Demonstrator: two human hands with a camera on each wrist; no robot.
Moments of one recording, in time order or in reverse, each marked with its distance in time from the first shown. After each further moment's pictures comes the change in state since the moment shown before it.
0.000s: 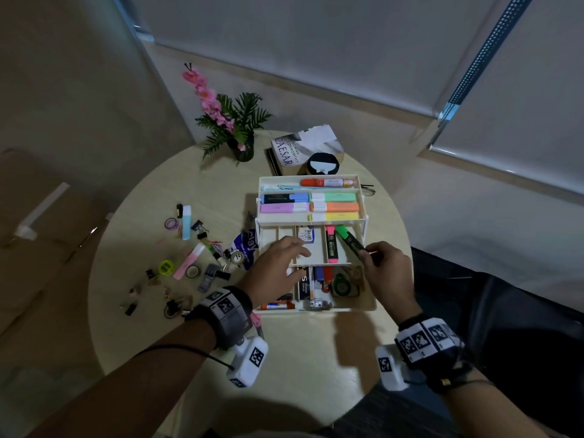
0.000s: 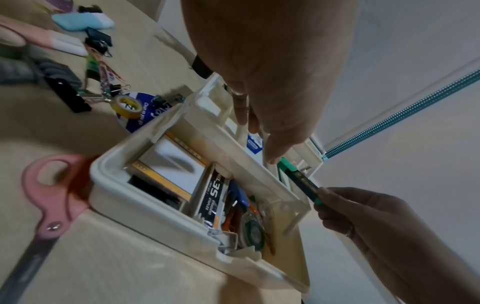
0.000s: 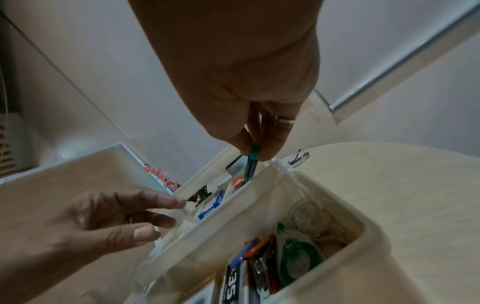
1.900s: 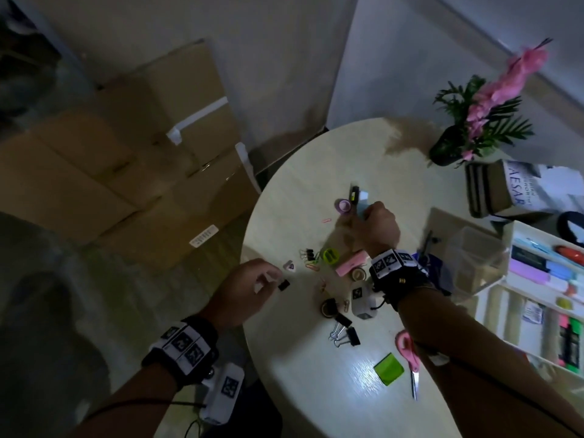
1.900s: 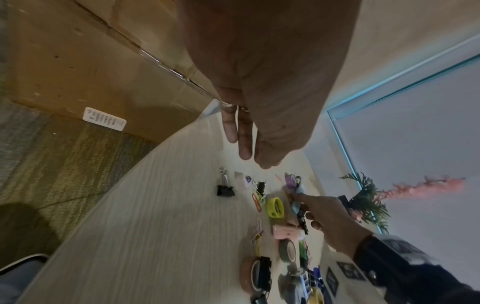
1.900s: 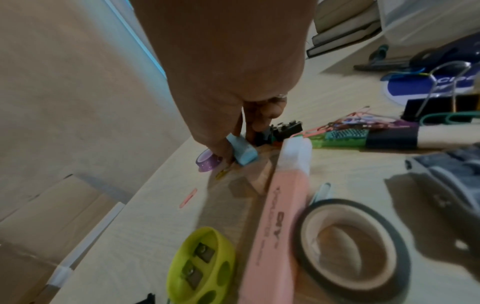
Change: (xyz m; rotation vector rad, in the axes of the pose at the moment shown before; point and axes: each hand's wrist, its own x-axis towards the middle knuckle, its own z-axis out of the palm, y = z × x) left_hand -0.278 -0.297 -0.154 -0.413 0.267 -0.482; right_hand 0.026 -0.270 0.415 -0.439 -0.334 -0.099
